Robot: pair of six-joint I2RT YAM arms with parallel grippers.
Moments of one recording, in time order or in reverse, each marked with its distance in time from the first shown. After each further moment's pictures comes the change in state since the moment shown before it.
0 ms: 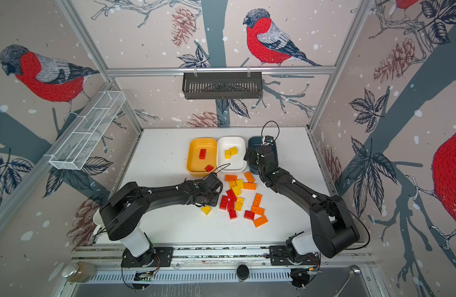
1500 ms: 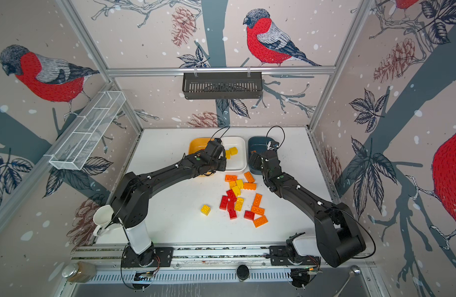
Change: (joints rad) left arm 0.154 0.156 0.503 0.072 -0.028 0.089; right arm -0.035 -0.092 -0.105 -0.061 0.001 0.050
